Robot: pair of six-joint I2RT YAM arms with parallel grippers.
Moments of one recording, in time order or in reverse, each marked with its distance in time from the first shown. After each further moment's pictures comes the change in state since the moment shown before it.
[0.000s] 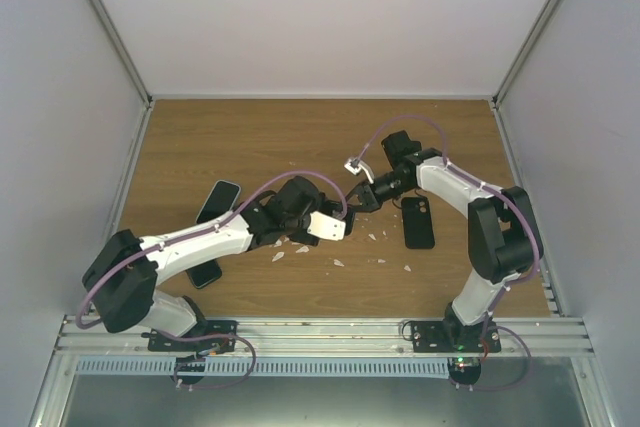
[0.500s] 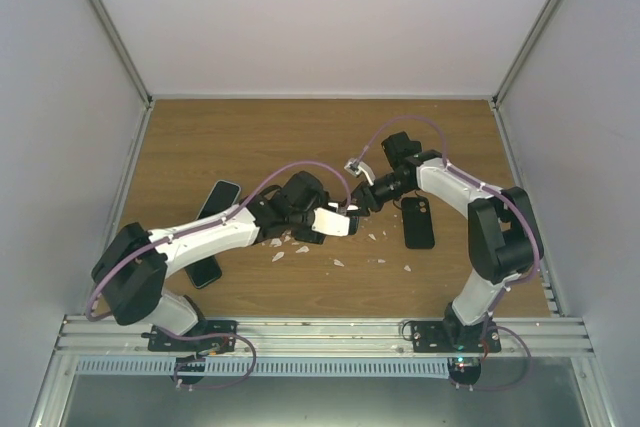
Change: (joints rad) left arm 0.011 0.065 0.072 -0.053 0.077 -0.071; right arm 0.000 -0.003 -0.012 0.026 0.070 -0.031
